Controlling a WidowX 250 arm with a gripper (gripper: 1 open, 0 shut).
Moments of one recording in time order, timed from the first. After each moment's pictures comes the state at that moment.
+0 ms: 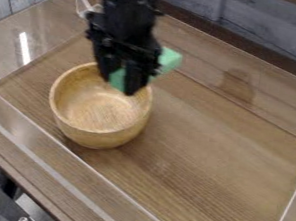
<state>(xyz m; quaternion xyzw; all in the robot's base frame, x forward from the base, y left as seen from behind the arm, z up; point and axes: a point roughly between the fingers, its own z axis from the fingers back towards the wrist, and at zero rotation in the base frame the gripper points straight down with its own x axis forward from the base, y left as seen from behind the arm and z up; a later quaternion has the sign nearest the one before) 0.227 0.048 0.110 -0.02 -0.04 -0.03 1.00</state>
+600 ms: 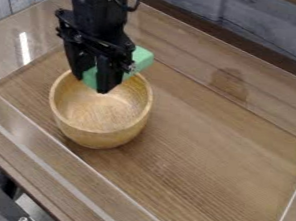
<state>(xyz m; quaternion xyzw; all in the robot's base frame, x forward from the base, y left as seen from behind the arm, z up) 0.213 0.061 0.109 -0.01 -0.02 0.00 1.00</state>
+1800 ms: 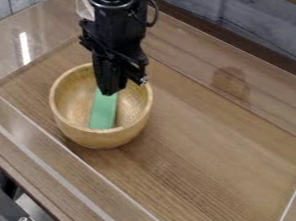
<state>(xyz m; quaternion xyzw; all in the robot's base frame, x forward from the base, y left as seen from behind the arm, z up) 0.227 0.052 0.092 -0.01 0.00 -0.07 1.00</state>
